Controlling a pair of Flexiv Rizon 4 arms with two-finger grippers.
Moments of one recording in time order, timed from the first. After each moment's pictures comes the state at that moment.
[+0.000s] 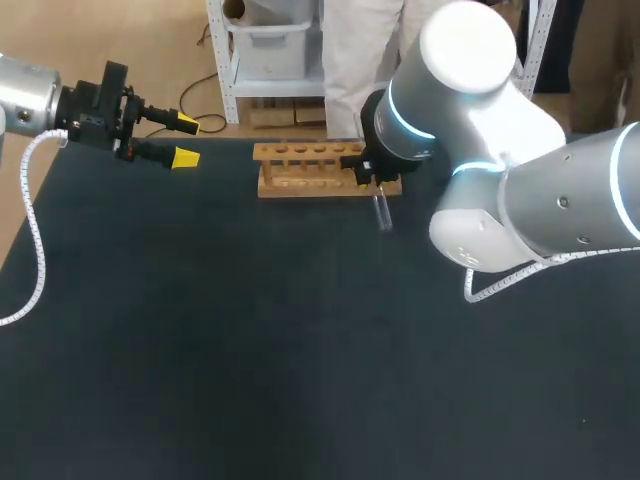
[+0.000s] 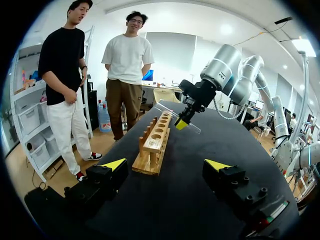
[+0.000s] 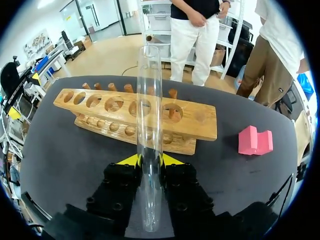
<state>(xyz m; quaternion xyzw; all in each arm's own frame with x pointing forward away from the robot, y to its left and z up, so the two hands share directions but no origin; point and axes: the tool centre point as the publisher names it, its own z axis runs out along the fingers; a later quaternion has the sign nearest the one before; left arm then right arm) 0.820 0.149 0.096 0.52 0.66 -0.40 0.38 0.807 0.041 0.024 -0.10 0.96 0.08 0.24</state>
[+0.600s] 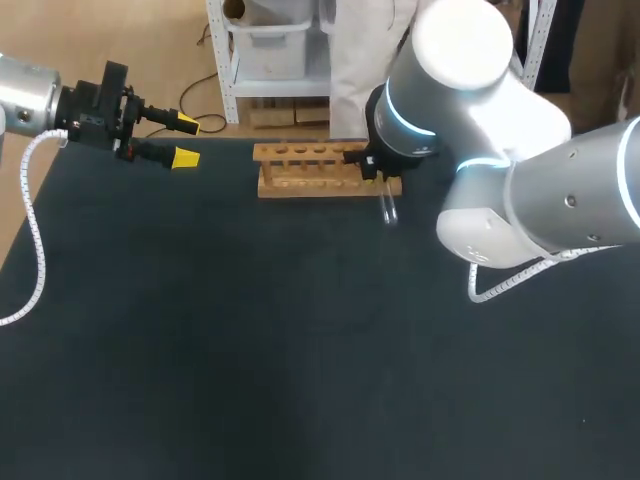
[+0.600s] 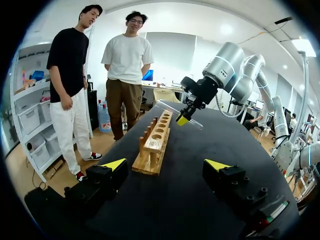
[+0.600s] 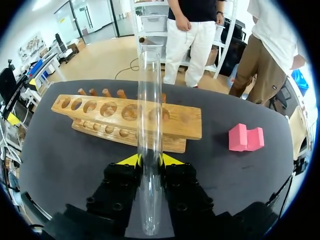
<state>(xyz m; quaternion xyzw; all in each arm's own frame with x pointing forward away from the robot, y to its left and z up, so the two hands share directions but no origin) 0.820 0.149 0.096 0.52 0.66 -0.40 0.38 0.806 0.030 0.037 -0.07 0.96 0.05 0.25</state>
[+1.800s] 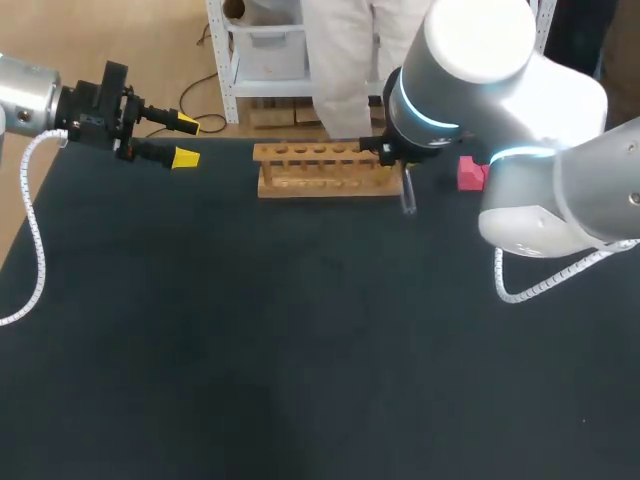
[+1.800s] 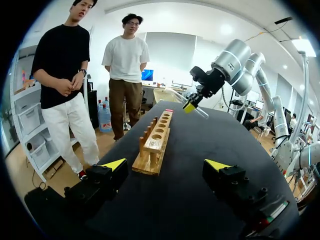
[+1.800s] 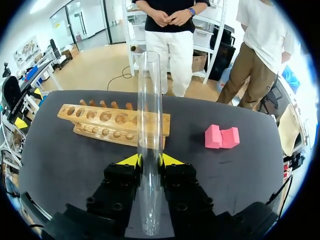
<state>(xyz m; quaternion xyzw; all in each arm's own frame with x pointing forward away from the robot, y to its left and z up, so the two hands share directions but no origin) 0.820 0.149 0.096 0.52 0.66 -0.40 0.38 0.789 0.005 0.079 -0.05 0.96 0.03 0.28</state>
